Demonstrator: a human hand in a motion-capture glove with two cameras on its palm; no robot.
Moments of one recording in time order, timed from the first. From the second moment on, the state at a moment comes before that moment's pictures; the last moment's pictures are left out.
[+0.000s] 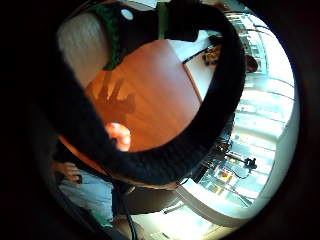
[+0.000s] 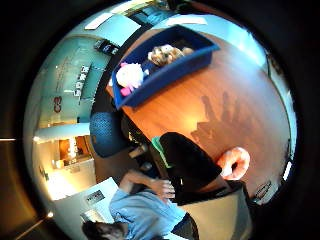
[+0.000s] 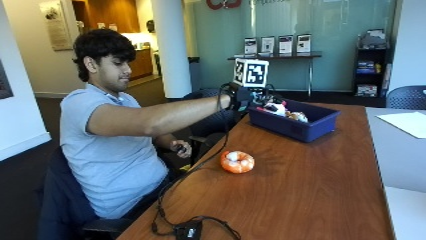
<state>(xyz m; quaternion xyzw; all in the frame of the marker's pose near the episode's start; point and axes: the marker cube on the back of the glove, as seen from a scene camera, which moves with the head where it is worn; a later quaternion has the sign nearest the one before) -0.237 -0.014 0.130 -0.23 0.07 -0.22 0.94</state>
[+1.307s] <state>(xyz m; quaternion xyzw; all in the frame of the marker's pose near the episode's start) -0.310 -0.031 0.166 -0.06 -0.03 -0.27 0.96</state>
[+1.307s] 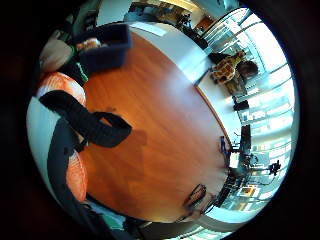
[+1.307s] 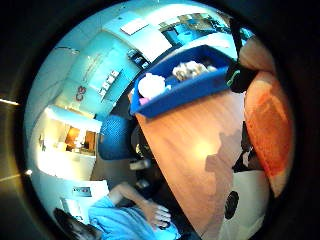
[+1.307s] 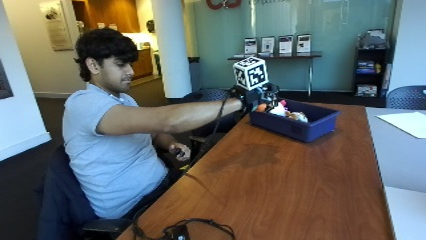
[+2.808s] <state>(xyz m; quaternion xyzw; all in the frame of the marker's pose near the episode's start) -0.296 -0.060 0.171 -0.18 0.02 -0.33 0.93</state>
